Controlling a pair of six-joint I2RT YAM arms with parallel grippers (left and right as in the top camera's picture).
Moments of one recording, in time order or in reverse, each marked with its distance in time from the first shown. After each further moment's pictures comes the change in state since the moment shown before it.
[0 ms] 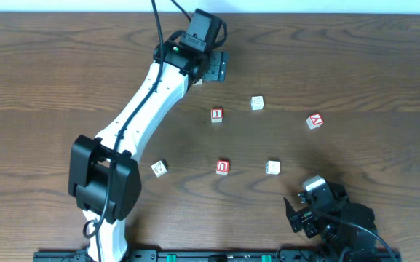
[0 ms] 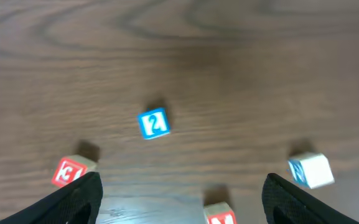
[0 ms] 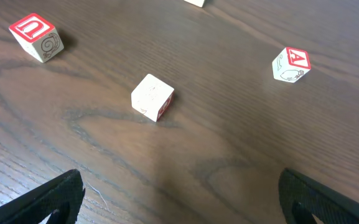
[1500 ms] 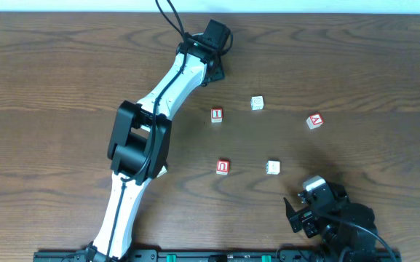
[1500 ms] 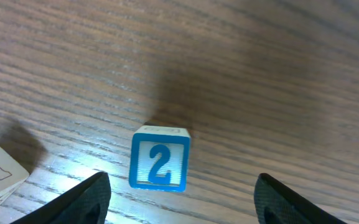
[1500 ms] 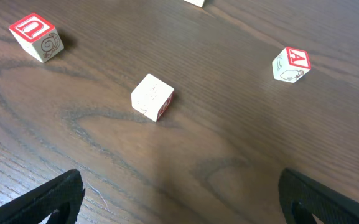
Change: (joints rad) left arm 0.019 0.393 0.245 -0.078 -0.067 -0.365; right arm 0.000 0.000 0.000 0.000 0.000 0.000
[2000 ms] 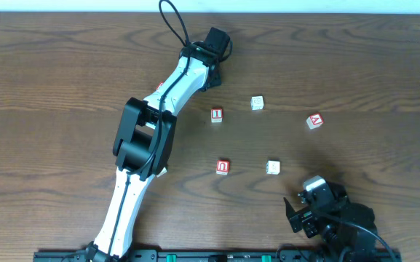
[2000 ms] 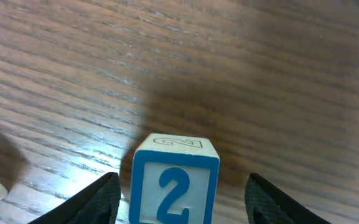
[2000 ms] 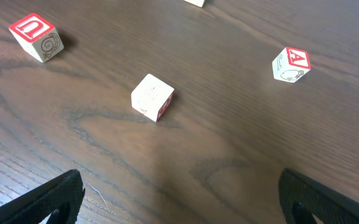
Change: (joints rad) left arm 0.000 0.063 0.000 0.019 -0.042 -0.003; right arm 0.000 0.000 0.000 0.000 0.000 0.000
